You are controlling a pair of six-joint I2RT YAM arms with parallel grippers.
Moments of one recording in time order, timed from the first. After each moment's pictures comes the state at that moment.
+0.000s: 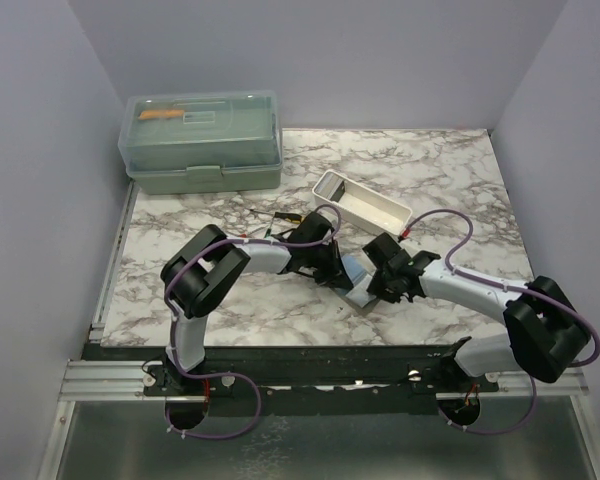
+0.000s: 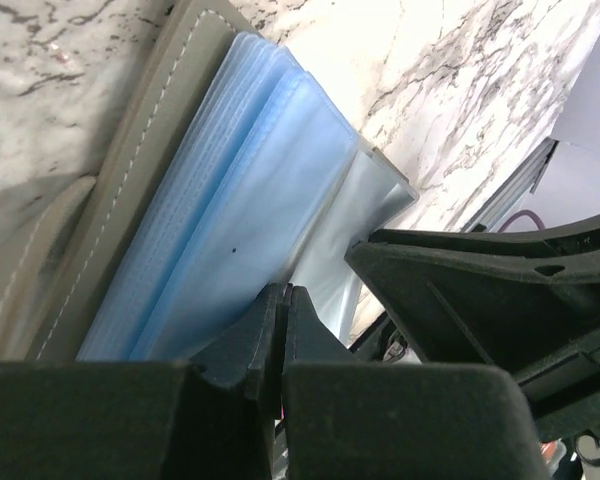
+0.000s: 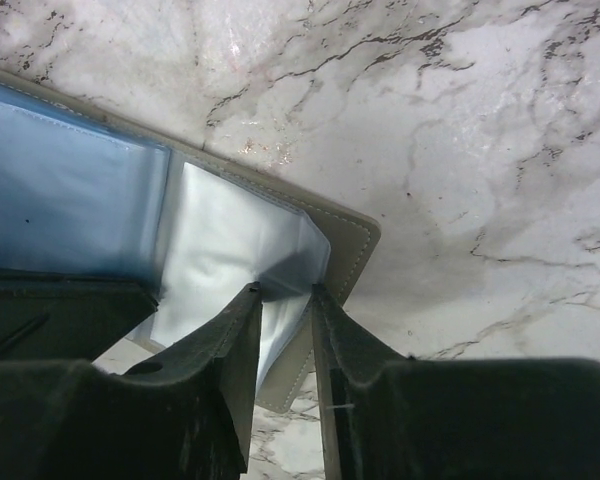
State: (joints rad) left arm -0.78 1.95 1.04 0.07 0.50 -0.98; right arm 0.69 1.37 0.68 -0.53 0.26 1.09
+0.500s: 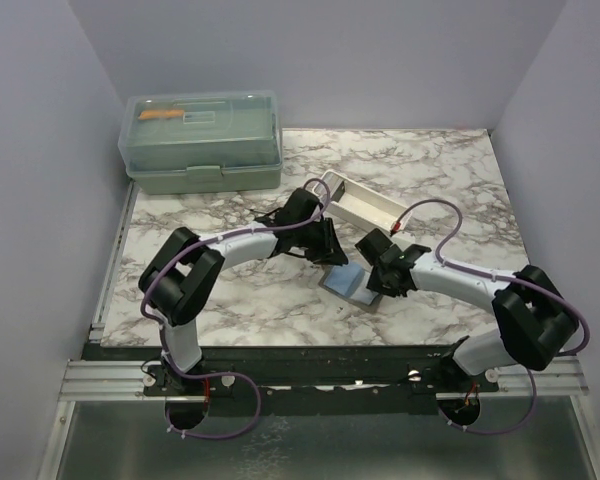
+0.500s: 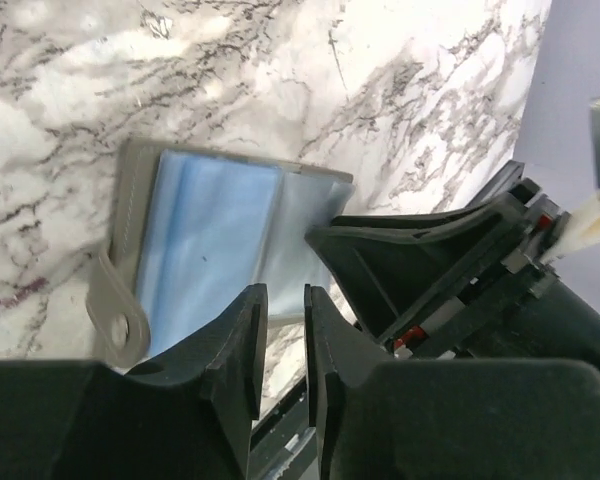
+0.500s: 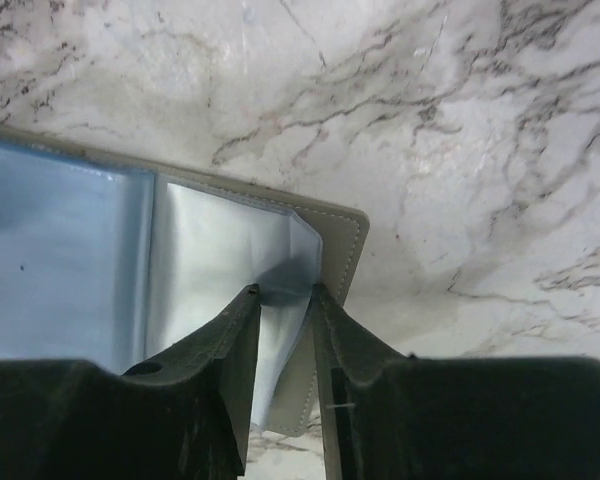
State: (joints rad) left arm -0.70 1.80 1.10 -0.07 0.50 -0.86; right arm 0.69 1.44 0.74 -0.56 0.33 0.99
